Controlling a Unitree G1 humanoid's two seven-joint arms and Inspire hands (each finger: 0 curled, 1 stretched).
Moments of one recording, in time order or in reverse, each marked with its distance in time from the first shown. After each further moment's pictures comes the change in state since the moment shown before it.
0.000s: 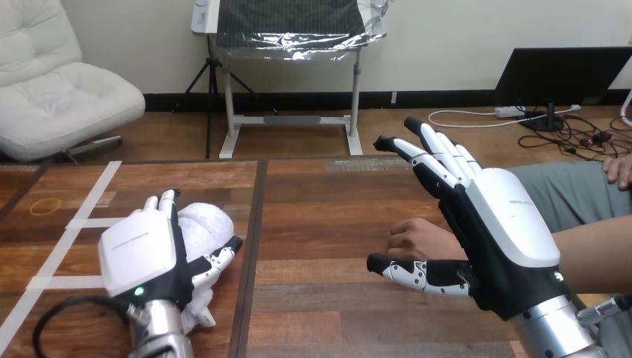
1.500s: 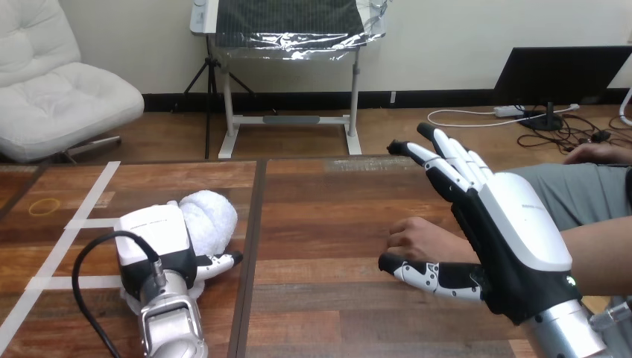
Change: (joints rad) left arm -0.291 0.069 -0.209 0.375 0.010 0.229 -0.177; right arm 0.028 -0.011 -0.031 -0.004 0.025 0.007 0.019
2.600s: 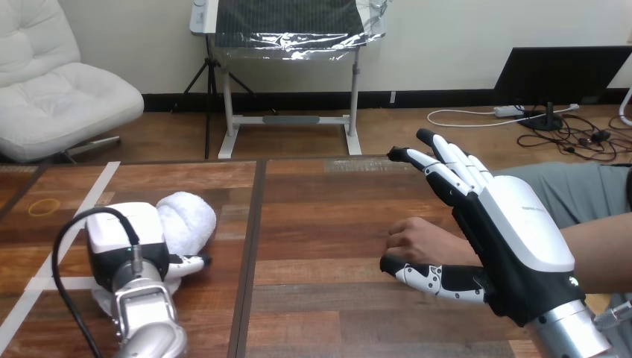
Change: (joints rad) left arm -0.059 0.116 -0.082 0.038 -0.021 0.034 -0.123; right arm 0.001 -0.030 -0.003 -0.004 0.014 0.005 0.017
